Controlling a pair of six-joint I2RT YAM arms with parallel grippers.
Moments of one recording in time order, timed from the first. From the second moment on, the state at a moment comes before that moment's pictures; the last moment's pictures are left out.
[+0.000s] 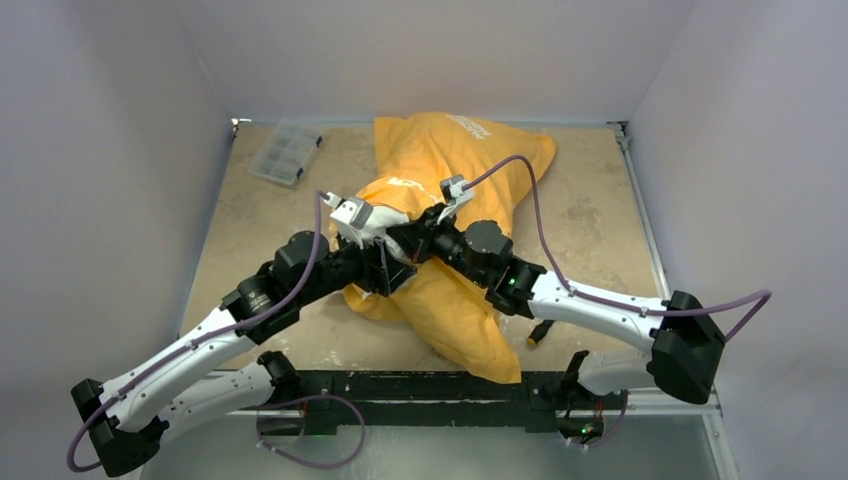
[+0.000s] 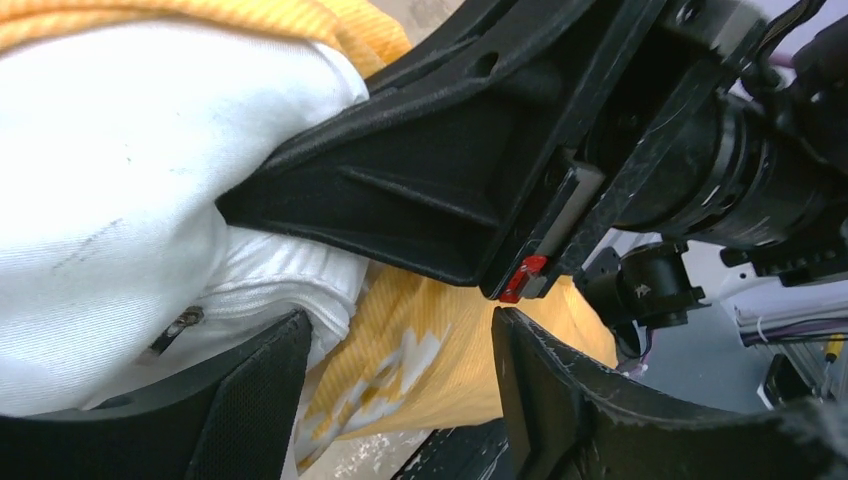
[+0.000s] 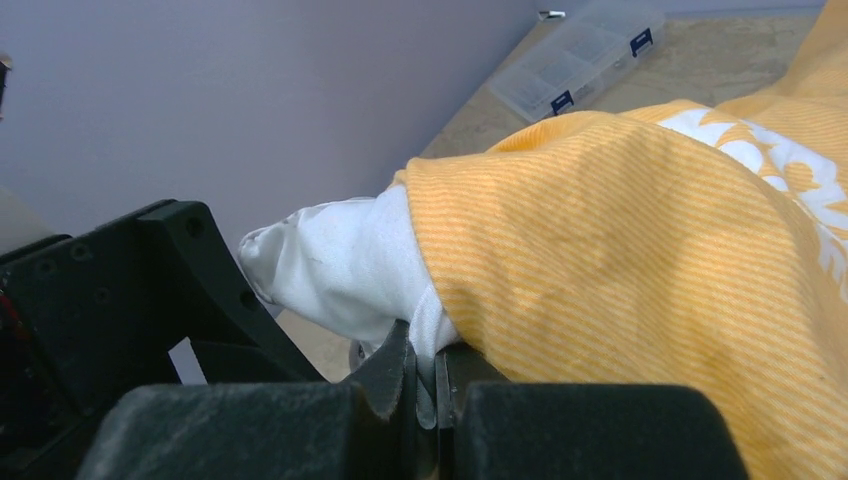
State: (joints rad) left arm -0.85 0.80 0.84 -0.31 0.03 -0.51; right arm 0.98 1.30 0.86 0.45 0.14 0.55
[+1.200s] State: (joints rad) left arm -1.46 1.18 0.65 0.06 -0.24 -0.50; right arm 0.89 1.42 1.14 0.22 0.11 0.55
